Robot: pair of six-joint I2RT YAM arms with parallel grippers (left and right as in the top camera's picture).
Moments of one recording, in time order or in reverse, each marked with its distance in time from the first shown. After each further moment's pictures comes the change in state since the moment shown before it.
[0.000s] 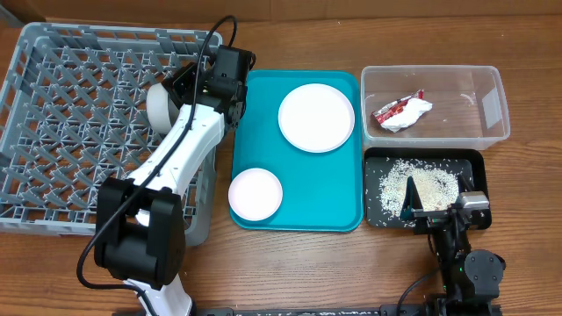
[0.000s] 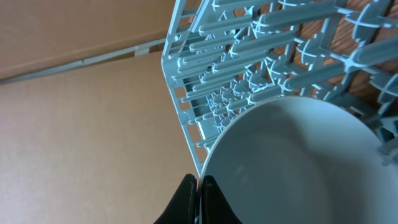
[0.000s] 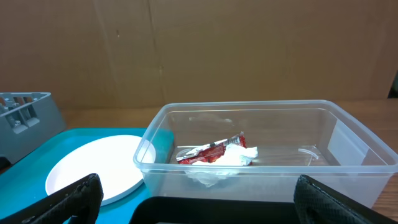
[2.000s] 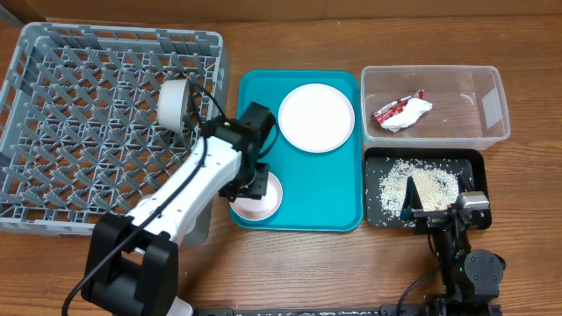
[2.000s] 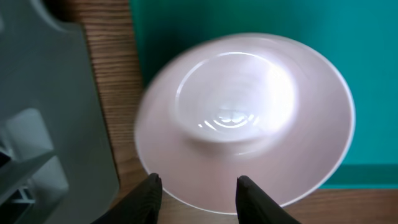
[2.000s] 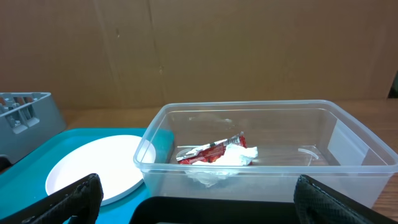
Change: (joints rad) left arm -0.142 -0.179 -0.188 -0.625 1.068 -1.172; right arm 0.000 0.000 0.000 0.000 0.000 0.000
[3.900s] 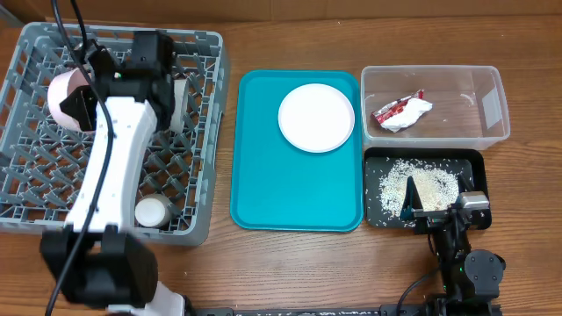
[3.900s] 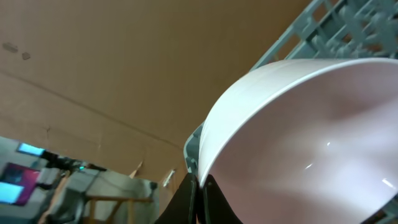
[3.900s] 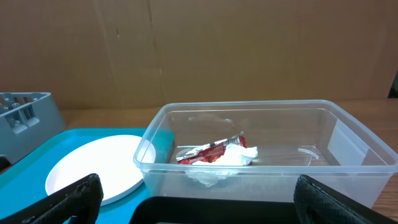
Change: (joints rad) left arm 0.410 0.042 0.369 -0.005 -1.253 -0.037; right arm 0.000 0.000 0.000 0.000 0.000 0.000
